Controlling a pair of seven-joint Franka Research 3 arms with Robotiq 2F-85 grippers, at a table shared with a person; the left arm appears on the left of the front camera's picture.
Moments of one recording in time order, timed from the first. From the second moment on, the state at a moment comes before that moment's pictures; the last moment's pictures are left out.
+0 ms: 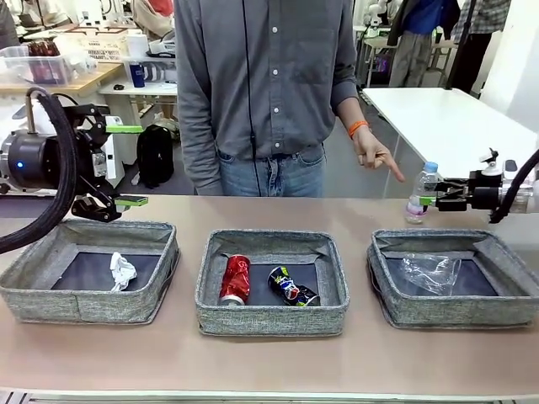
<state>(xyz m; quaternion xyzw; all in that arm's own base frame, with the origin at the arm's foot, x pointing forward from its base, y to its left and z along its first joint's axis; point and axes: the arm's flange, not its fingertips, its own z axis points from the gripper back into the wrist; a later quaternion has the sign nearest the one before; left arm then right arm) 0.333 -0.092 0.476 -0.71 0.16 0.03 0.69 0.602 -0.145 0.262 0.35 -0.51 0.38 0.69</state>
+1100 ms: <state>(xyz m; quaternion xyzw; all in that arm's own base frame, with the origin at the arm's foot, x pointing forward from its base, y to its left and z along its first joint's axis) 0.333 -0.092 0.476 -0.71 0.16 0.03 0.69 0.600 -0.155 0.270 0.38 -0.51 0.35 0.69</state>
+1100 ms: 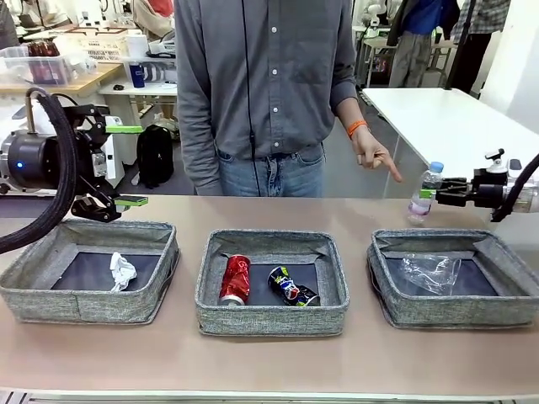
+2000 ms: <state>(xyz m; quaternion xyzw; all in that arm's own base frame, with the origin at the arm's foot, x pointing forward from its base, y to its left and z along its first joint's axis) 0.333 -0.092 0.477 -0.71 0.16 0.03 0.69 0.545 -0.152 0.395 0.33 -0.46 0.46 0.69</state>
